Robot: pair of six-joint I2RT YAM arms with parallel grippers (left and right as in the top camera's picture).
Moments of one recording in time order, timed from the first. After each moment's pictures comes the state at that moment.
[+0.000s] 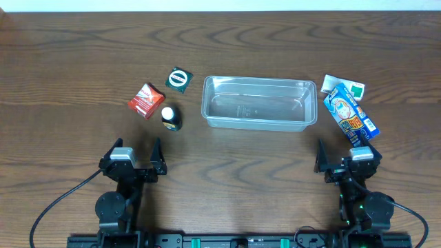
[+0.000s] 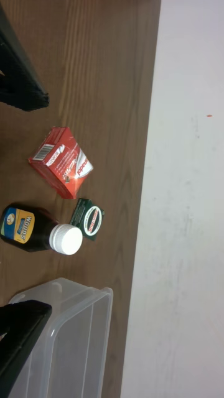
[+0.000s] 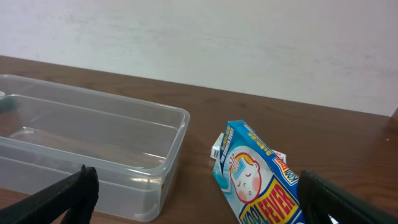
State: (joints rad) left arm 0.02 0.01 0.02 -0.10 0.10 -0.14; right arm -0.04 0.01 0.01 -0.06 -0.13 -0.08
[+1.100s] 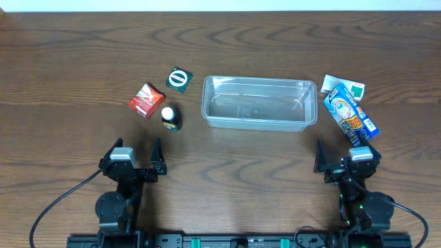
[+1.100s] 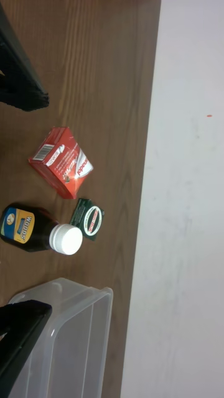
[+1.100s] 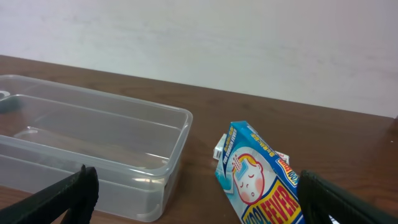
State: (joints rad) left arm 0.02 0.01 0.02 -0.10 0.10 -0.14; right arm -0.04 0.01 0.01 -0.06 -0.14 -0.08
